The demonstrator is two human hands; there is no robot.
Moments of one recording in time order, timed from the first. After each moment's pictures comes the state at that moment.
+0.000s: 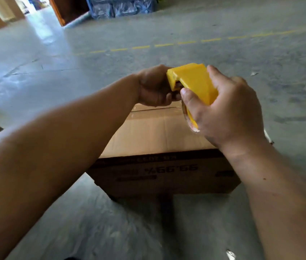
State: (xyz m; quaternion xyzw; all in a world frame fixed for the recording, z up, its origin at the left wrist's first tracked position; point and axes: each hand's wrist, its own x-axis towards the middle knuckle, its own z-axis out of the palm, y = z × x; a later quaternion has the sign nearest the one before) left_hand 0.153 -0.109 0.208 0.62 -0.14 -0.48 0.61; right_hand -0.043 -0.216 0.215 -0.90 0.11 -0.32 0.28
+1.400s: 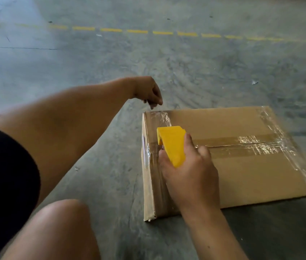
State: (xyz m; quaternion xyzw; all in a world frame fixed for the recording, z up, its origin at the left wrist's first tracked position) left_hand 0.373 0.068 0.199 0.87 -0.32 -0.30 0.25; right_hand 0.062 0.023 0.224 -0.93 0.25 -0.07 0.26
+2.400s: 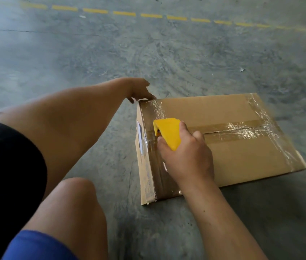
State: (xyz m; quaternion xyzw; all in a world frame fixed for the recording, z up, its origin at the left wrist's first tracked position) left_hand 0.361 0.067 0.164 0.91 -0.24 -0.29 0.19; right_hand 0.071 0.025 0.225 -0.94 0.27 -0.03 0.22
